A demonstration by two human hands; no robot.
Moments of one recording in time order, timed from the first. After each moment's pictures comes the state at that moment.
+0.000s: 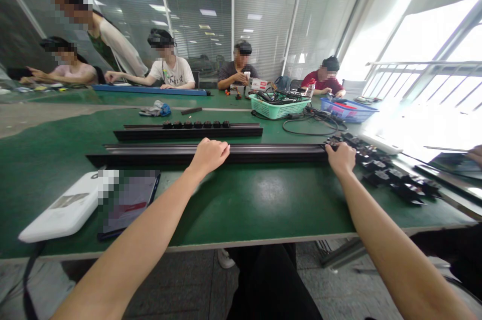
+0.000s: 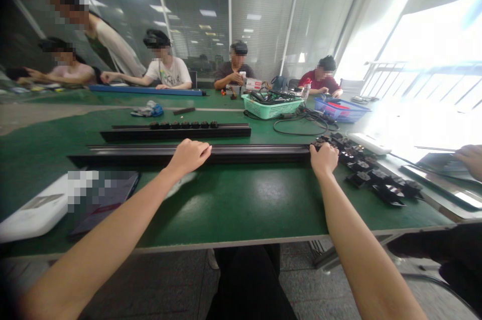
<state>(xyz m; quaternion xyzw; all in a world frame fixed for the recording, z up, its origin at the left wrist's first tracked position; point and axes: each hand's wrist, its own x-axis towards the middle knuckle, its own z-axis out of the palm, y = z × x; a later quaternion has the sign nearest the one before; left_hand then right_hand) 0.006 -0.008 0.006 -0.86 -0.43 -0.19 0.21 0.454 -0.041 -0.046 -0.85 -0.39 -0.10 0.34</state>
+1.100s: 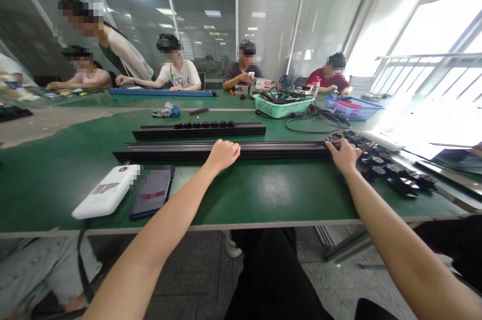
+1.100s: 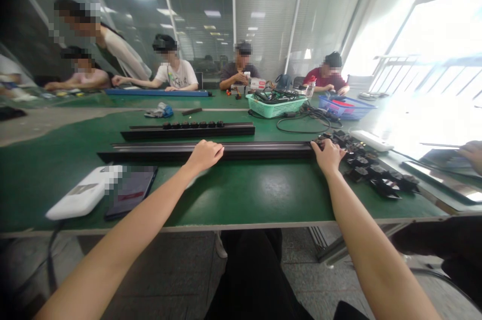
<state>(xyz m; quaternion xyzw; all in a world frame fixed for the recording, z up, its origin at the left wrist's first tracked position) 0.022 -0.018 0.000 -0.87 -0.40 -0.17 0.21 0.481 -0.050 -0.059 -0.79 -0.48 -0.12 0.36</state>
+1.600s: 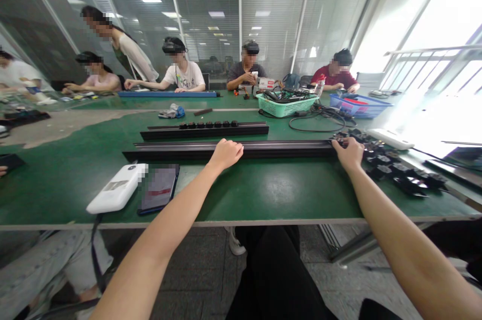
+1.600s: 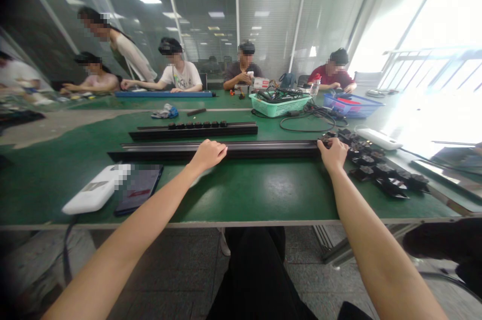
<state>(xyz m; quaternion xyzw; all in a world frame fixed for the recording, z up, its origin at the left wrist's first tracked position) 0.023 -0.021 0.001 -0.88 -0.40 -0.15 0.21 0.496 -0.042 -0.066 -0.77 -0.45 -0.09 0.44</state>
